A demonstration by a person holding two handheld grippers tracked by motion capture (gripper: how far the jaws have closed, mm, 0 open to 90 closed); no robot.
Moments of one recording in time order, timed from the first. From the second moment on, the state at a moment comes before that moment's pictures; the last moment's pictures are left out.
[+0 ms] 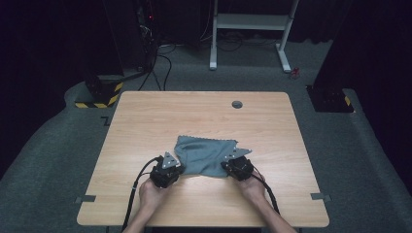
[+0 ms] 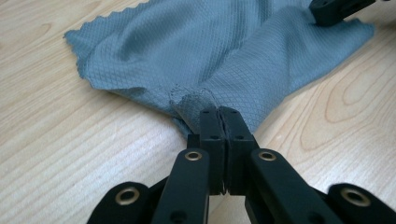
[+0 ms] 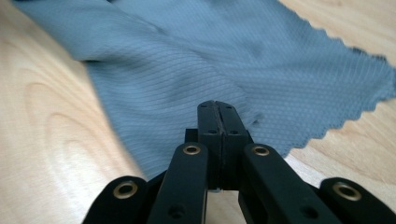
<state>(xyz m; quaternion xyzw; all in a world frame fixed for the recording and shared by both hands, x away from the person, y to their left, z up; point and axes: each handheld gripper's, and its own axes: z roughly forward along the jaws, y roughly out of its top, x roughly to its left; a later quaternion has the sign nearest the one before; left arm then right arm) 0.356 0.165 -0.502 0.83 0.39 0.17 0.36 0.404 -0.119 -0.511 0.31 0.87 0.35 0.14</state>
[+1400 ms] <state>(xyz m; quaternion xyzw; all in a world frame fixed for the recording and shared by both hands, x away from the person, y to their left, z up) 0.369 0.164 -0.504 0.82 0.42 0.15 0.36 0.415 -0.109 -0.513 0.34 0.87 0.34 0.13</state>
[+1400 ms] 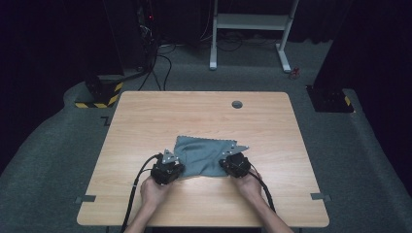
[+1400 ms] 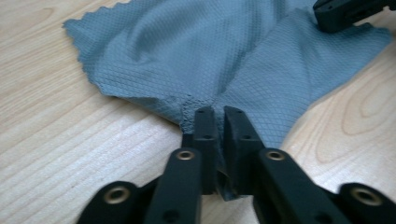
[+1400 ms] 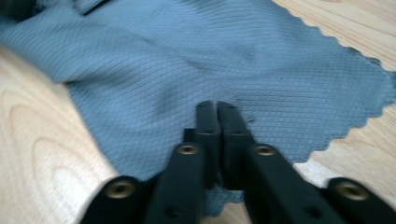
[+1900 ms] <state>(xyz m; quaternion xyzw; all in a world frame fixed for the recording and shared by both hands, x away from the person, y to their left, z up) 0.332 0.158 -0.504 0.83 0.38 0.14 0.38 0.413 -0.115 -0.508 0.35 0.85 0.37 0.11</state>
